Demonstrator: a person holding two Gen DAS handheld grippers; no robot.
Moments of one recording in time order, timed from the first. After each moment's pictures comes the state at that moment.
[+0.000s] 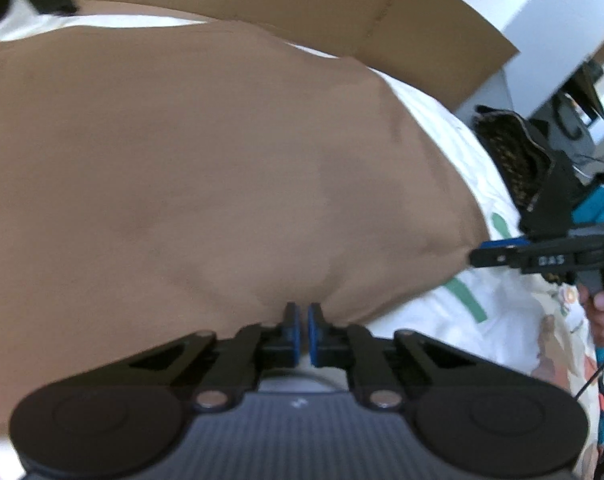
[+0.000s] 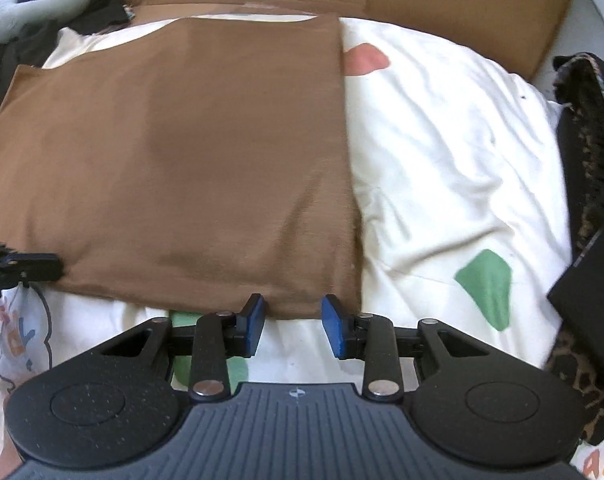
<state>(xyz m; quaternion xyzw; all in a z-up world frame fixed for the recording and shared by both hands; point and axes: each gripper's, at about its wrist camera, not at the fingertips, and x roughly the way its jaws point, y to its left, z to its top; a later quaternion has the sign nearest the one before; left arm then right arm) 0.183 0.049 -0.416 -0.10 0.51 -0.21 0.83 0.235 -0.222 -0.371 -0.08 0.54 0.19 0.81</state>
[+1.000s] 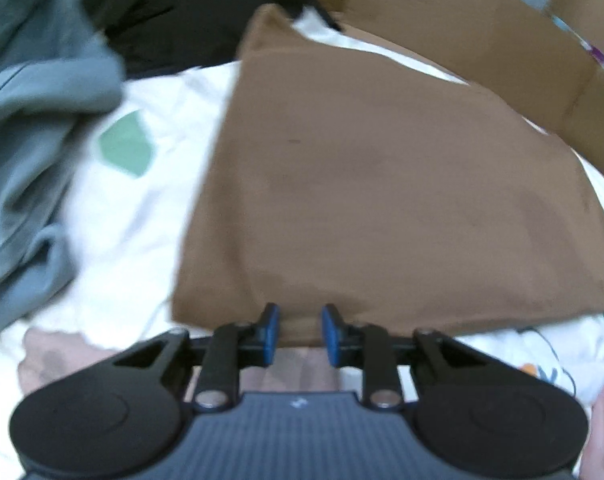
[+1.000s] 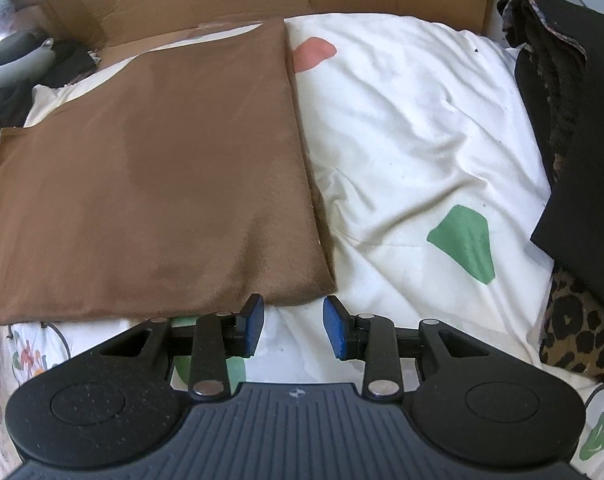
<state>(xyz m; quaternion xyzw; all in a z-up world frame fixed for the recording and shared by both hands) 0.126 0.203 -0.395 -0.10 0.50 0.07 0.86 0.231 -0.257 -0.372 0.02 0.56 0.16 0.81</state>
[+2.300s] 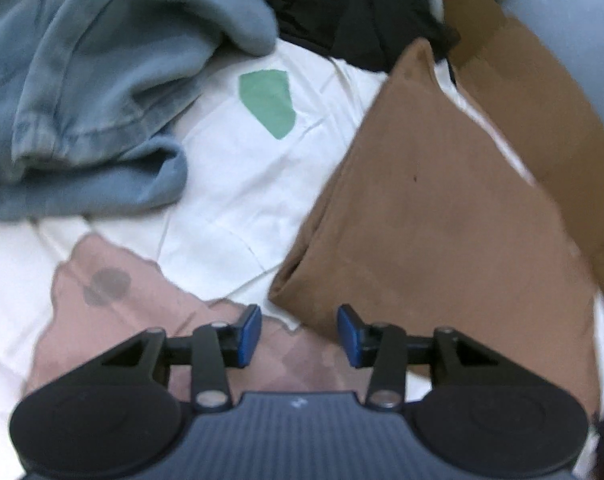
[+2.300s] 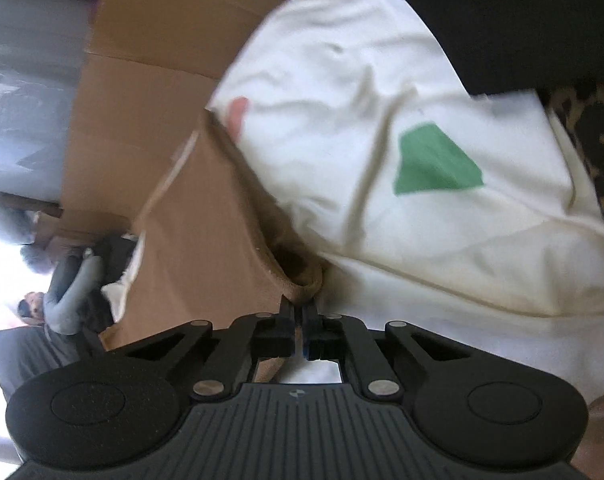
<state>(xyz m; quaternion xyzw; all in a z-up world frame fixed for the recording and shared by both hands) 0.094 0.276 -0.394 -0.31 0.47 0.13 0.82 0.228 -0.336 -0.406 0.42 0.50 0.12 0.75</state>
